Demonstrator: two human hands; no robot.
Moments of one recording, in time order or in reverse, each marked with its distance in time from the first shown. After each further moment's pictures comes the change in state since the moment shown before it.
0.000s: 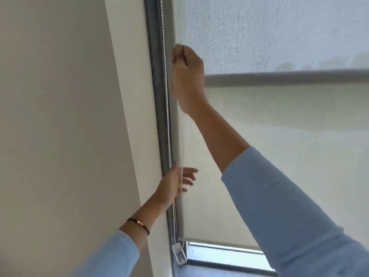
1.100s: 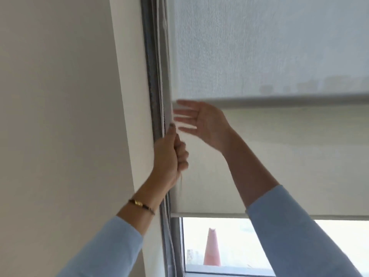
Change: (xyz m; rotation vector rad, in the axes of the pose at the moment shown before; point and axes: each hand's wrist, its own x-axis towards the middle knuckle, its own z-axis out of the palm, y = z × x) left_hand -0.005 0.132 0.037 -0.342 0.072 0.405; right_hand -0.016 0.011 -0.075 0.316 -0.425 0.462
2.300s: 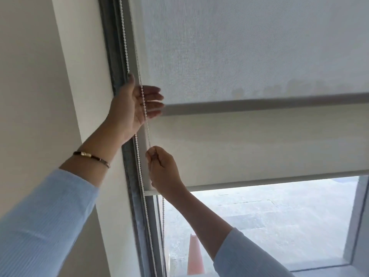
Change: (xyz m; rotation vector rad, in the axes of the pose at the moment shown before) left_hand 0.101 0.079 0.026 0.194 -0.236 0.028; right_hand -0.021 0.101 0.023 -0.494 0.380 -0.237
